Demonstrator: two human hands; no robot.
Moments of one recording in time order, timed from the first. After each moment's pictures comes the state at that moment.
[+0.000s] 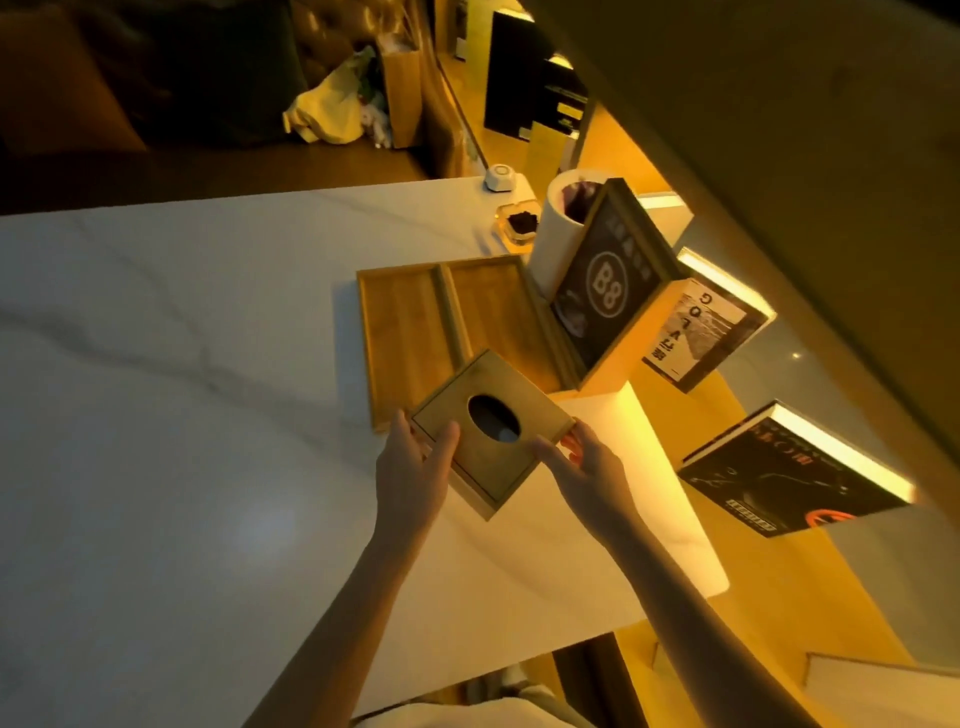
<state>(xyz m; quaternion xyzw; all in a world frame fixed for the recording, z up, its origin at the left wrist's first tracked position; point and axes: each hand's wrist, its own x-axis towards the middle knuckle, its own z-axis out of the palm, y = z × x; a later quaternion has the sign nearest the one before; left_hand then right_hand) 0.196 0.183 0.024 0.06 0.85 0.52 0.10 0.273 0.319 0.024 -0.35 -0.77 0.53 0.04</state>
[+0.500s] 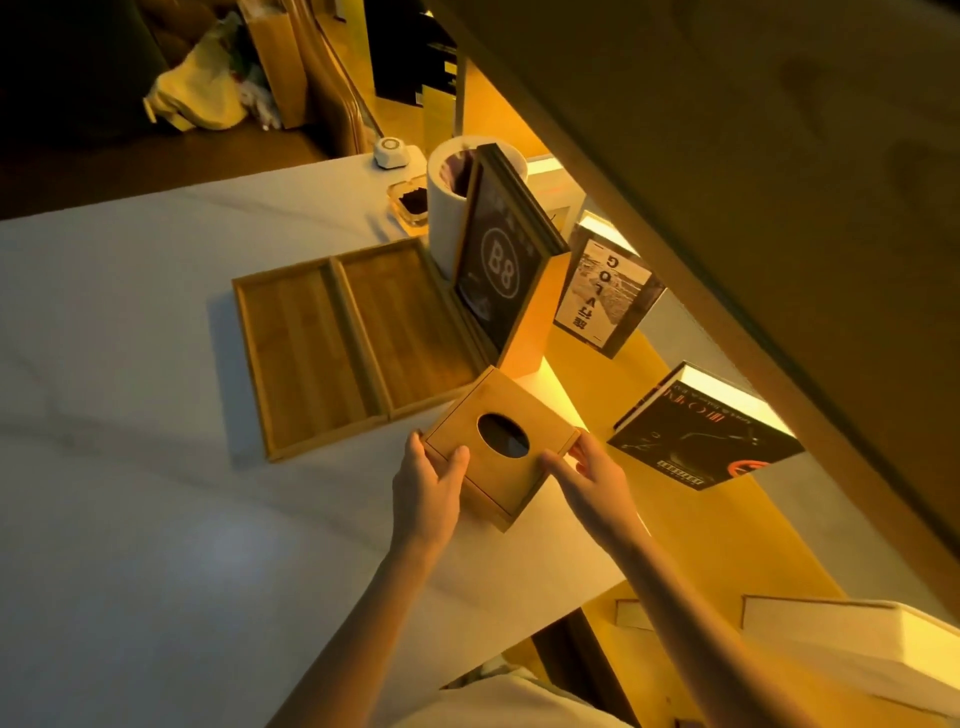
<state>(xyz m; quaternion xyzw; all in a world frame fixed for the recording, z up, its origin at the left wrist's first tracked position) 0.230 0.274 -0.014 0.09 0.86 0.45 0.23 0.326 0.397 -0.006 -0.43 -0.71 0.55 0.06</state>
